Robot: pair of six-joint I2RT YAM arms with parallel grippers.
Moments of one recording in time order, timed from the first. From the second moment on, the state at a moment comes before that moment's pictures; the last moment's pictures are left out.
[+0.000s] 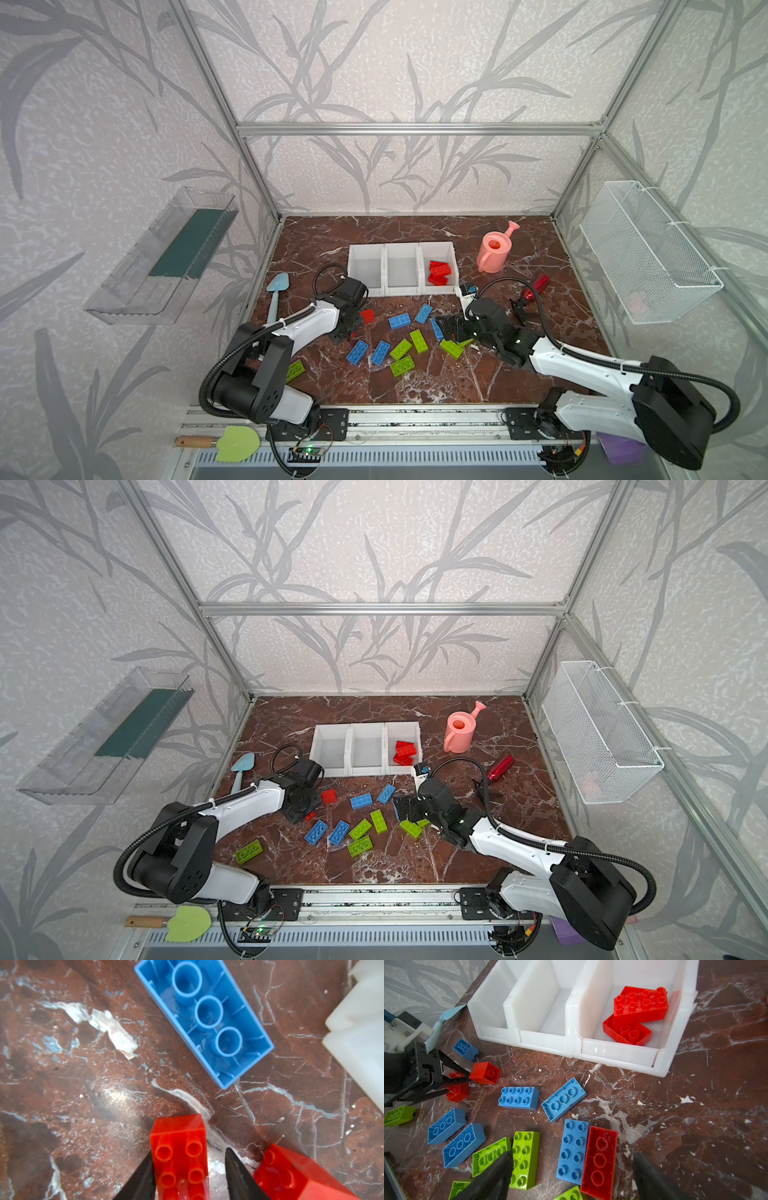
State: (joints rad) left arm -0.37 1.46 0.71 -0.60 -0.19 -1.10; right arm 0.77 1.19 0.49 0.08 0.07 0.46
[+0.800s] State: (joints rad) left arm -0.38 1.31 0.92 -0.84 -0.25 -0.88; right arm 0.77 1.18 0.49 0.08 0.08 0.46
